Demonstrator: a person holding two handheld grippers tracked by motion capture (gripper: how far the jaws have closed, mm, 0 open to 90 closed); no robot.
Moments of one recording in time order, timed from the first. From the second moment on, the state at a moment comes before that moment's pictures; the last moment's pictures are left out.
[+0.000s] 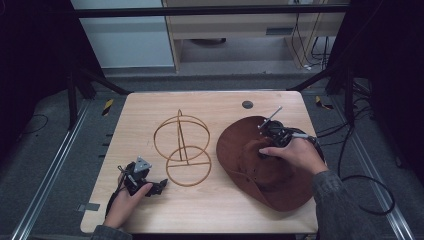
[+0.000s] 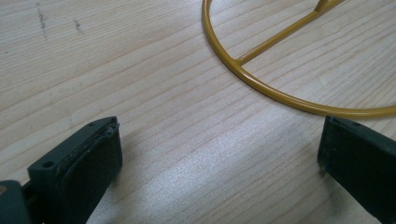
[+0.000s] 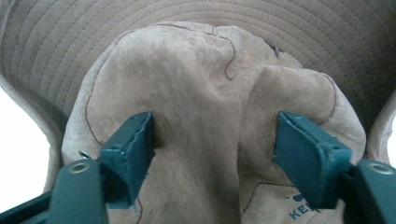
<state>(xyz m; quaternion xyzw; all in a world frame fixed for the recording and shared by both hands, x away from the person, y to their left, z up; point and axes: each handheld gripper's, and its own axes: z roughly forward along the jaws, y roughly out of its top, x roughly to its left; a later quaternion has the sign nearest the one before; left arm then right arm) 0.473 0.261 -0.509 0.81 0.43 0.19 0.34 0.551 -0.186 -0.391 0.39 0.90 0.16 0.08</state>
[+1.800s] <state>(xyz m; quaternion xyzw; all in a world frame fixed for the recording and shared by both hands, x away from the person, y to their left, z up) 0.473 0.261 -0.509 0.81 0.43 0.19 0.34 0.490 -0.228 -0.304 0.35 0.85 0.37 0.11</state>
